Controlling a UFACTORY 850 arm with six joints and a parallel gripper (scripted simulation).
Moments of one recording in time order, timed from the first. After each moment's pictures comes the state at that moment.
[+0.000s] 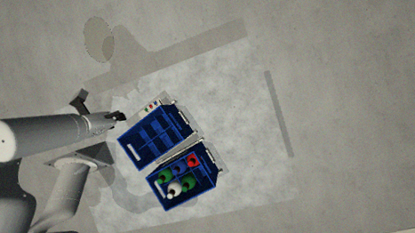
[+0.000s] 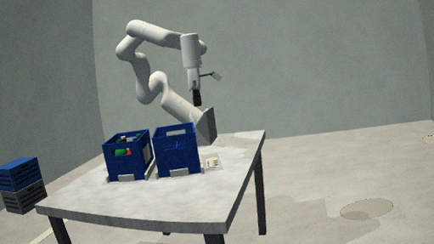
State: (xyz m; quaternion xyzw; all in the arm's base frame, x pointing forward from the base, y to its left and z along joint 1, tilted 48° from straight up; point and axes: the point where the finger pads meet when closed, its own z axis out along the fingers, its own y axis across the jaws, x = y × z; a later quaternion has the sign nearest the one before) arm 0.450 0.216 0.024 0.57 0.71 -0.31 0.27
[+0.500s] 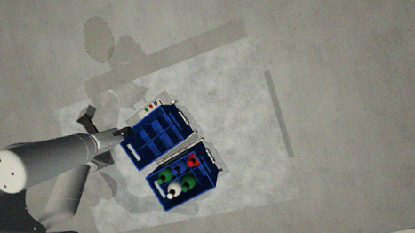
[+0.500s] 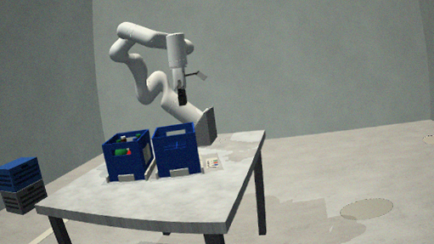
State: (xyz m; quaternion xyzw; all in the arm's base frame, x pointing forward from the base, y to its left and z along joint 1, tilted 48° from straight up) arm 0.467 0.185 0.079 0.57 0.71 -0.31 0.27
